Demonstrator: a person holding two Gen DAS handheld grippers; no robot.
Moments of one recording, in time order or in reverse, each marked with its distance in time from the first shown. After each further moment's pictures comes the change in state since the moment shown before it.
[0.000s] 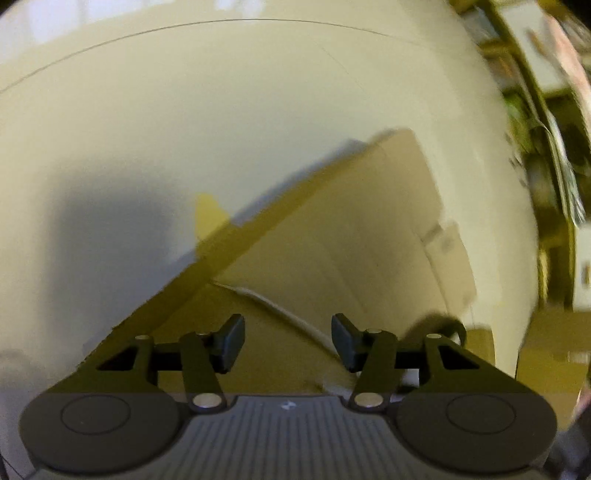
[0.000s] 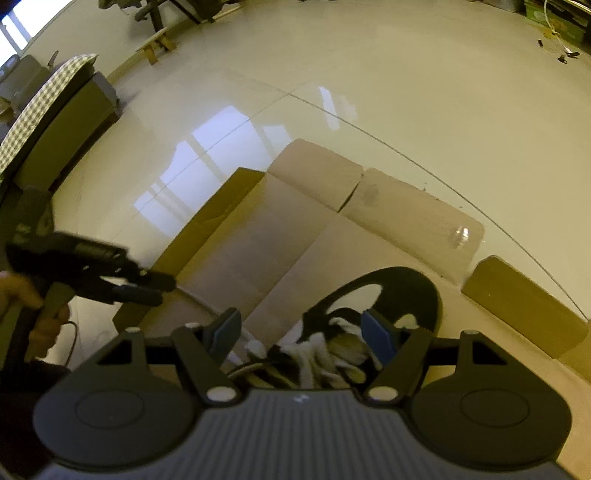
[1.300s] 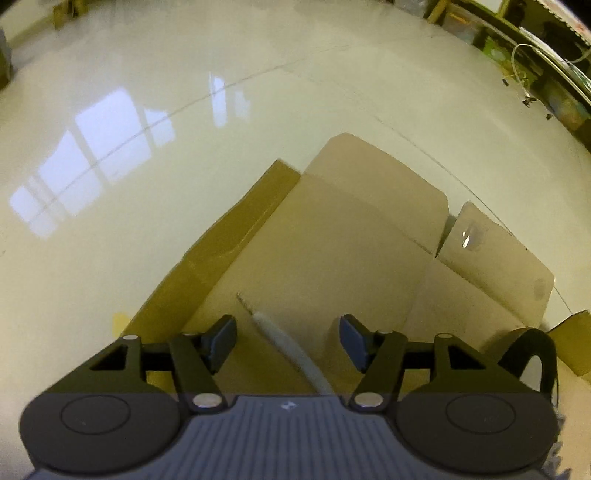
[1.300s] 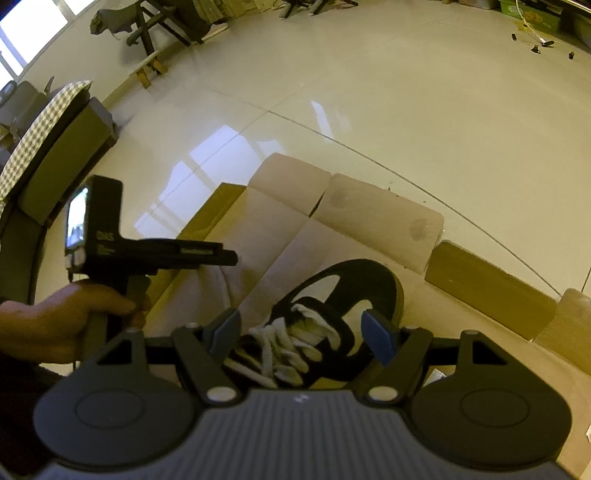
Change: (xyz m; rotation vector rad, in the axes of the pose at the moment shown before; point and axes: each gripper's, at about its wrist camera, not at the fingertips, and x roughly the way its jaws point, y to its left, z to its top) left arm 0.030 -0.112 -0.043 0.462 -0.337 0.325; right arm -0.031 -0.038 -0.017 0.067 -0.063 0.011
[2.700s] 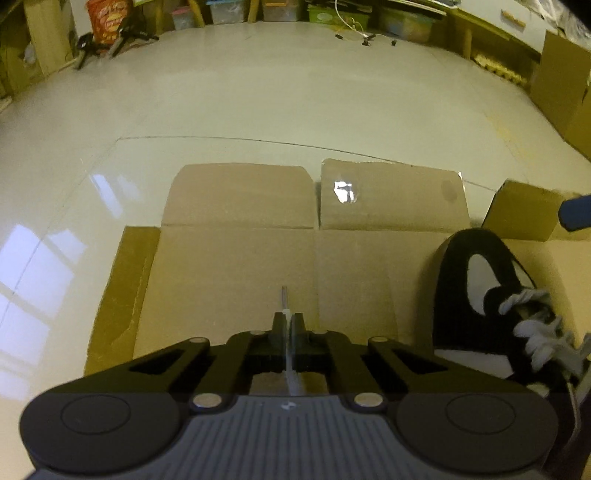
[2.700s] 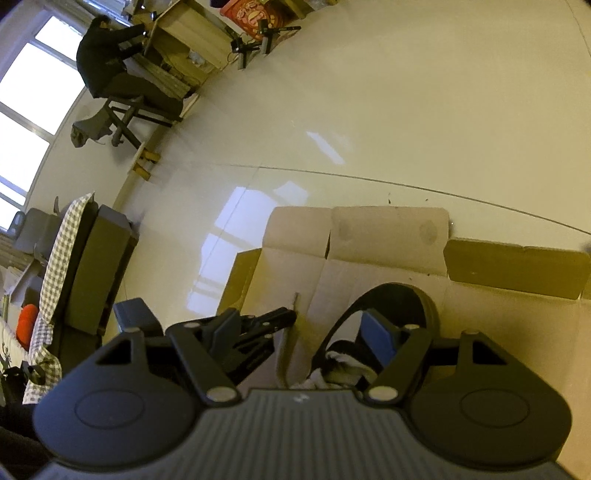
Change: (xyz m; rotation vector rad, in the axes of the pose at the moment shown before) left arm 0.000 -0.056 -0.001 0.471 -0.071 -0.213; right arm -0.001 -0.036 0.011 0.353 -0.115 0.171
